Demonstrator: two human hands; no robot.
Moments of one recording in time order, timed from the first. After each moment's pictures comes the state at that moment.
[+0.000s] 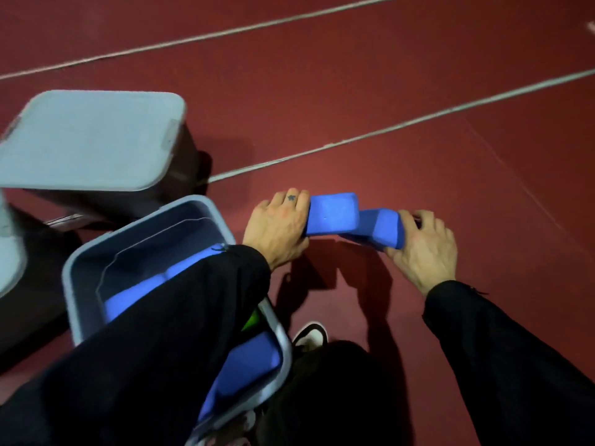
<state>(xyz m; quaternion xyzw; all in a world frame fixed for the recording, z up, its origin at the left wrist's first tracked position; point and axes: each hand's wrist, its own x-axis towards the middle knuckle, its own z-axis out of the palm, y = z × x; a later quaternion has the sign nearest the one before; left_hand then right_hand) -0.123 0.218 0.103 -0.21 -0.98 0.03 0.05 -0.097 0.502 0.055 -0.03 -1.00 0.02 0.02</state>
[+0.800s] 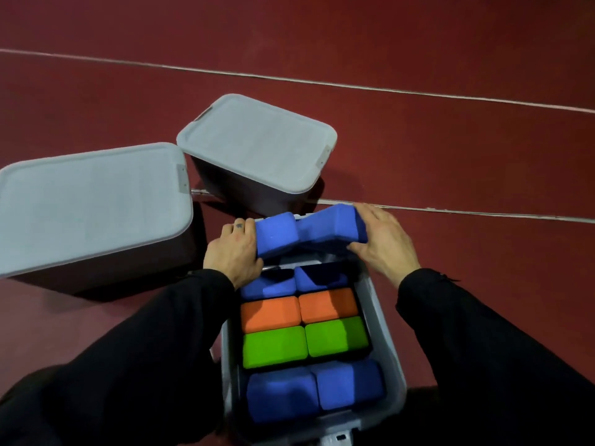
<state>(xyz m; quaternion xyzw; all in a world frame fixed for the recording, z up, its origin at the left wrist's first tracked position) 0.016 -0.137 0.105 0.14 -0.99 -0.06 -0.05 -0.099 0.130 0.149 0.24 -0.96 0.15 -0.04</state>
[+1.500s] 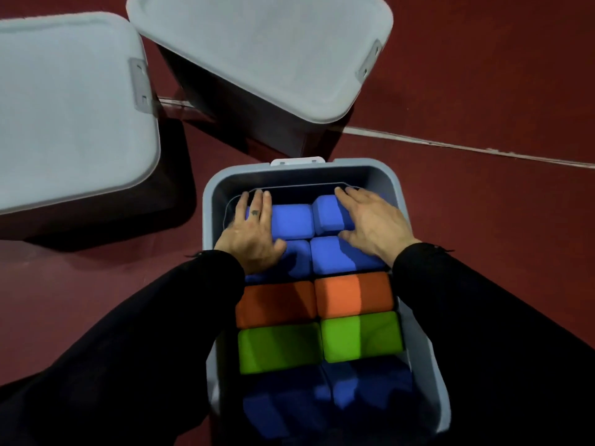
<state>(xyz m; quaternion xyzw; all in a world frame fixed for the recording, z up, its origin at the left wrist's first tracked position) -0.044 -0.159 -0.084 0.09 -0.98 -0.10 -0.14 -0.181 0.058 -0.035 0.34 -0.91 -0.03 -0.22</state>
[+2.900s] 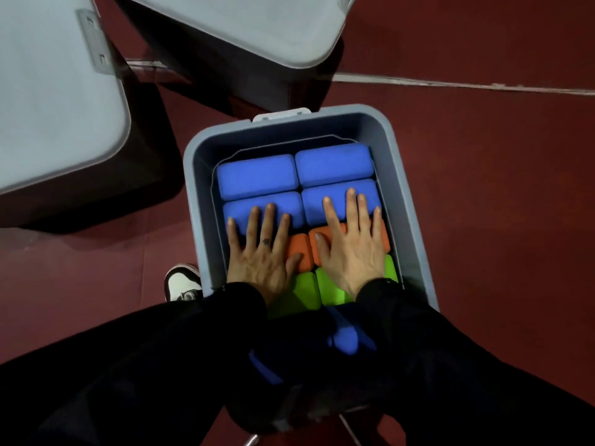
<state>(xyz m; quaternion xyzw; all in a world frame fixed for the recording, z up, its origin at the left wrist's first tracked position) 0.045 -0.083 -0.116 0.07 -0.99 -0.05 -0.09 -0.051 0.094 -0.101 0.24 -0.96 -0.02 -0.12</state>
